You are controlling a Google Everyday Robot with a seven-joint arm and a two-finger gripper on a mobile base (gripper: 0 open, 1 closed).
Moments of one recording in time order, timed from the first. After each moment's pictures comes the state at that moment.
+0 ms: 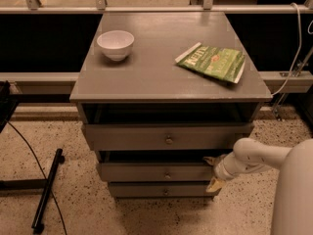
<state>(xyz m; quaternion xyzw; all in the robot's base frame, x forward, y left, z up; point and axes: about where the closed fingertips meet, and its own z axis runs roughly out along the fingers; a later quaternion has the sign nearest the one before) 0.554 -0.230 0.402 -0.71 0.67 0.07 0.21</state>
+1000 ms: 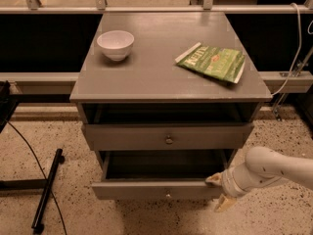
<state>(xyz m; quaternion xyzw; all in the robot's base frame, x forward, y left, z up) 0.471 -0.225 0.441 -0.73 0.65 0.11 0.19</state>
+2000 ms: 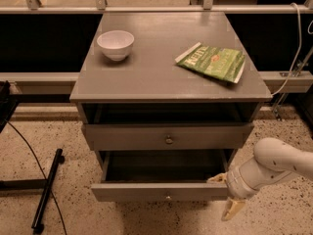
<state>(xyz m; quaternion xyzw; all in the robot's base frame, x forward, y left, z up) 0.425 -0.220 0.498 -0.75 0.62 0.18 0.17</state>
